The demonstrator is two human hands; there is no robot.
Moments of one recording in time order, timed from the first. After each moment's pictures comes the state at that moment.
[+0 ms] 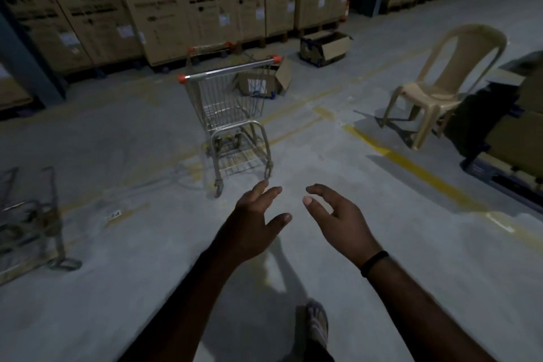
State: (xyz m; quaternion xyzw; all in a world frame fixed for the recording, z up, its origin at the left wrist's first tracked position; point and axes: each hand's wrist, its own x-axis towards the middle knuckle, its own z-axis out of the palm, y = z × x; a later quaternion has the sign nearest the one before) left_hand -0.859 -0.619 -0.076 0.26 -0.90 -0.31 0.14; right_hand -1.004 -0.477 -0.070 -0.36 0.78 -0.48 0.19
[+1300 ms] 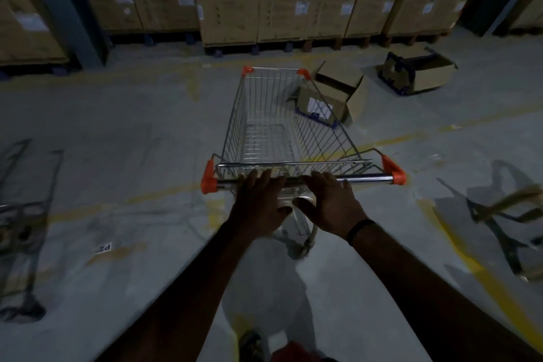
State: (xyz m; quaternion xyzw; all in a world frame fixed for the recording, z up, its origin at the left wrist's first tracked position) left_hand -1.167 -1.253 -0.120 0.40 -0.91 -0.13 0.06; right_hand -1.340 -1.169 -0.100 -0.64 0.76 -0.09 0.07
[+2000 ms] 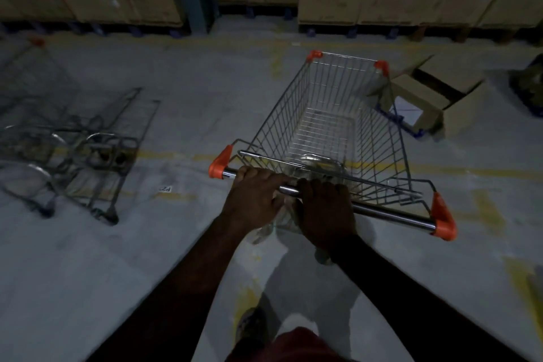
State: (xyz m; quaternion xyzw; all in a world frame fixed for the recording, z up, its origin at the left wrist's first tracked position) left_hand -1.188 -1.256 -0.146 0.50 -0.85 -0.04 0.19; right_hand -1.372 -1.216 -0.157 -0.77 0.61 -0.15 -0.13
